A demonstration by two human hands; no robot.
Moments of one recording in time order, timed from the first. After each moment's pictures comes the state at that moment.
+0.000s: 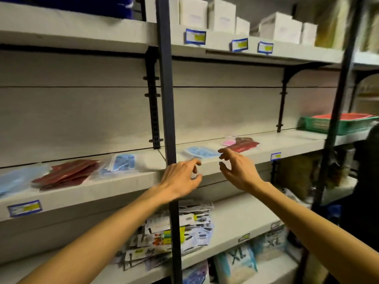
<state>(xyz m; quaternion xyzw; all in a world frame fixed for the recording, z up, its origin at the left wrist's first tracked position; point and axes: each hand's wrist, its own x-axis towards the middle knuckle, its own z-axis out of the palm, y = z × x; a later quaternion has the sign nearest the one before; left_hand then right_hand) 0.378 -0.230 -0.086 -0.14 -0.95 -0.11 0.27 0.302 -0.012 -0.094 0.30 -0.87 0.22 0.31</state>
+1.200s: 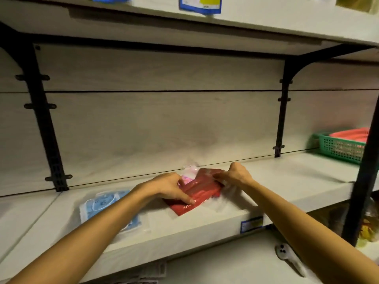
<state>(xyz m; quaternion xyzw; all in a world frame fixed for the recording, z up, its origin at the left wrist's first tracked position) -0.011 -0.078 -0.052 0.00 -0.98 -0.17 -0.03 -0.133 0.142 -0.076 0.06 -0.94 0.34 0.05</state>
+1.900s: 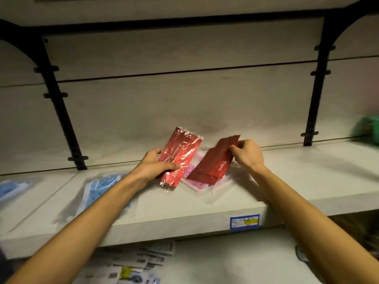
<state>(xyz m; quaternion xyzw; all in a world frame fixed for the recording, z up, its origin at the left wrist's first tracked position) -0.003 -0.070 -0.057 0.17 -0.80 -0.55 0.18 -0.176 0.160 -0.070 0.14 -0.88 0.44 0.11</state>
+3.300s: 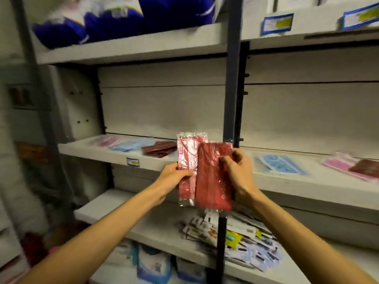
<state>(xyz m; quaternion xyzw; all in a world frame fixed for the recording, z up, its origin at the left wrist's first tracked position) 0.473 -0.253 -0.085 0.27 -0.72 -0.56 0.31 0.318 -0.126 -0.082 0.38 -0.53 0.74 -0.12</state>
